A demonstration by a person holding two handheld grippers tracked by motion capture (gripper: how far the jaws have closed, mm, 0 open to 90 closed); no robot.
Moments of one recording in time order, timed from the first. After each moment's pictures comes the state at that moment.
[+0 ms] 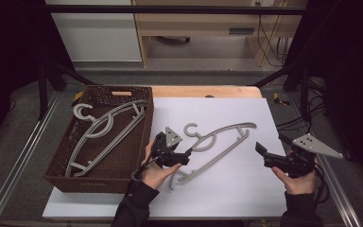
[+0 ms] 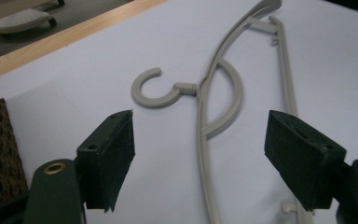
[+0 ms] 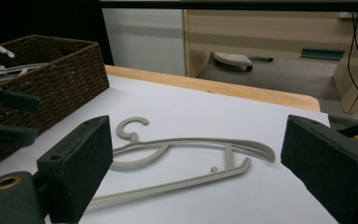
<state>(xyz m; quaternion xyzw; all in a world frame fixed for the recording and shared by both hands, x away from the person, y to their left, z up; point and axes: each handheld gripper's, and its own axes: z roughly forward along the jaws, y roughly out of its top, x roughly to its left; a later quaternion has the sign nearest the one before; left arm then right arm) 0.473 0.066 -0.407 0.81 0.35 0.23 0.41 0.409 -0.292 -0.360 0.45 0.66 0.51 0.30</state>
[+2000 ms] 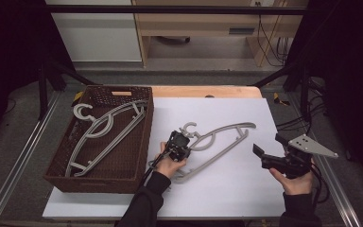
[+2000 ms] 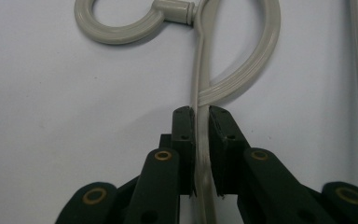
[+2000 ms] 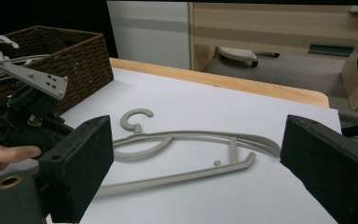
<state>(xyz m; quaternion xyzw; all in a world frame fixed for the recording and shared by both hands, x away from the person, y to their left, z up) 0.529 0.031 -0.465 0.86 0.39 0.14 0.29 0.411 -0.288 -0.365 0.45 0.68 0.51 0.30</state>
